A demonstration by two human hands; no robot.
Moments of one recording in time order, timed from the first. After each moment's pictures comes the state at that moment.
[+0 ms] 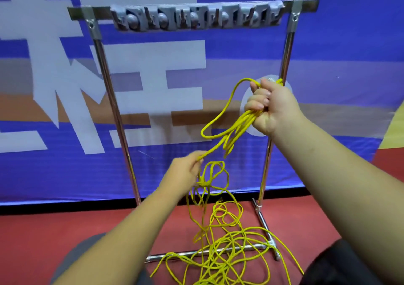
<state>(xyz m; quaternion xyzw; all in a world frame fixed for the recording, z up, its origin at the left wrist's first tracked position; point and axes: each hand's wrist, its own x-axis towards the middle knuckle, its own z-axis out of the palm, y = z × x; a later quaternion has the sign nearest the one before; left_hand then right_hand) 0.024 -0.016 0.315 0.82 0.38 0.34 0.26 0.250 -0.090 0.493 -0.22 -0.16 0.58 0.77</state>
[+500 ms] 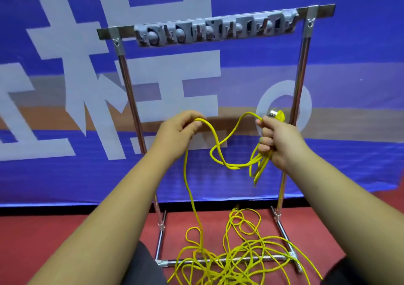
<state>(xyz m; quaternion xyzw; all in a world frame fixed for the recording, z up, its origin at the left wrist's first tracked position) -0.011 0.002 0.443 0.81 0.31 0.44 0.23 0.242 -0.093 0.423 -0.43 -0.25 0.48 0.72</state>
